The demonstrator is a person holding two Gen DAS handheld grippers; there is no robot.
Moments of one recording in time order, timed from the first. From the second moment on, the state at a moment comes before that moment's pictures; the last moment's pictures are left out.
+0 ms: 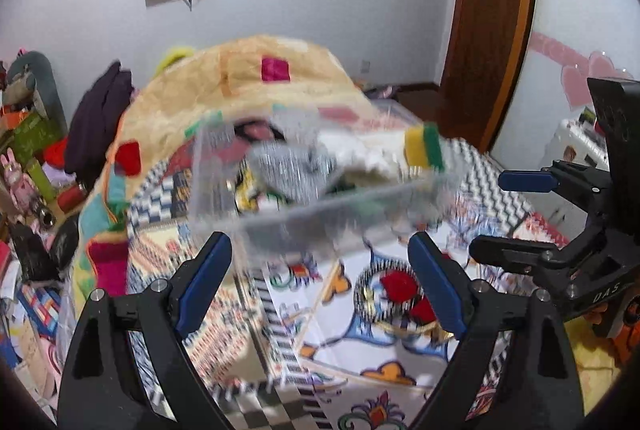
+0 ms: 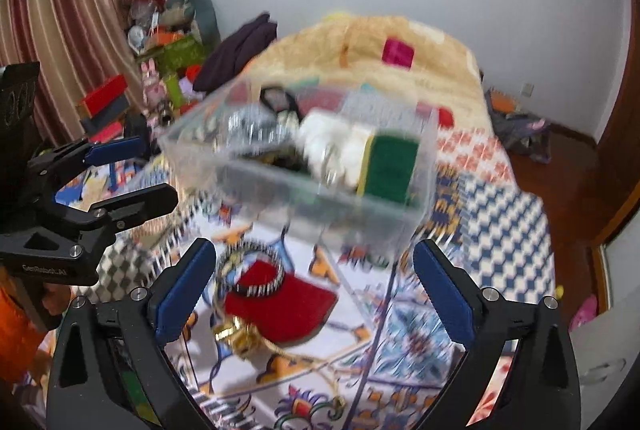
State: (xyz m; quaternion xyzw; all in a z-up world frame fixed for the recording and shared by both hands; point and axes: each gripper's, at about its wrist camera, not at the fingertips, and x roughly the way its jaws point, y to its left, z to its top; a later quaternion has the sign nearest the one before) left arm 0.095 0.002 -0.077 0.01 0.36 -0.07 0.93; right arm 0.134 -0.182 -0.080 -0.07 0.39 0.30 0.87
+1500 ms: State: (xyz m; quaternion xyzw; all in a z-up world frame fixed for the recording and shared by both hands) left arm 0.095 -0.004 -0.087 -0.01 0.37 -0.10 0.92; right arm 0.115 -0.174 -0.088 -0.11 0.39 0.33 0.86
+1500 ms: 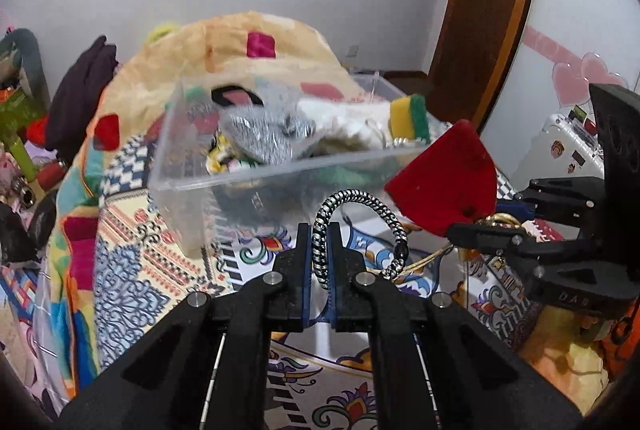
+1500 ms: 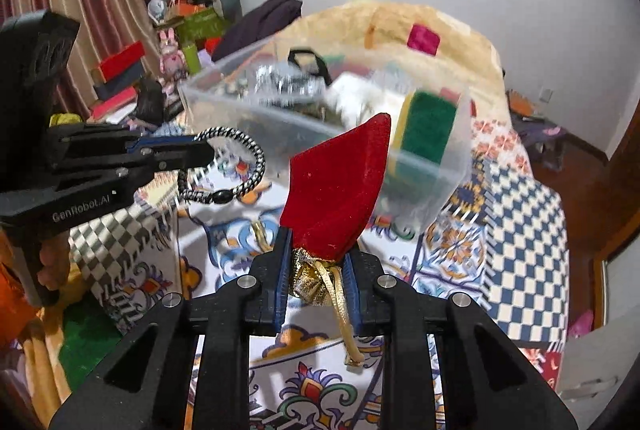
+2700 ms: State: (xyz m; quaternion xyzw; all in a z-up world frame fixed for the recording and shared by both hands) left arm 0.178 0.028 -0.067 -0.01 0.32 -0.04 0.94; right arm 0.187 -0.125 -0.065 -0.09 0.34 0.32 0.88
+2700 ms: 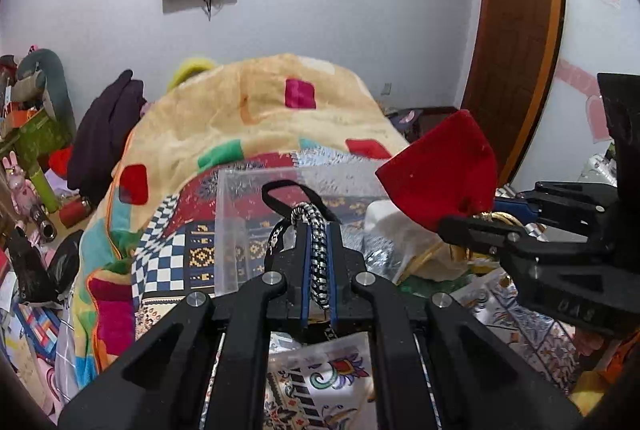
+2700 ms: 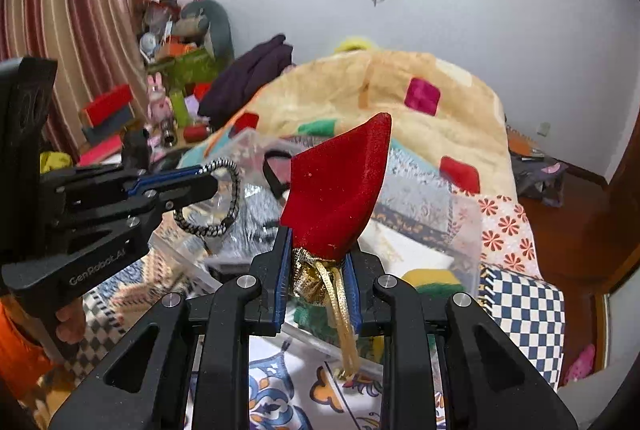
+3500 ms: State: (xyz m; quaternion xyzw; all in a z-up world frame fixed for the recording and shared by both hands) left arm 0.156 0.042 -0.059 -0.02 0.33 -0.04 0.94; right arm 0.173 -0.136 -0.039 -0.10 0.29 0.30 0.90
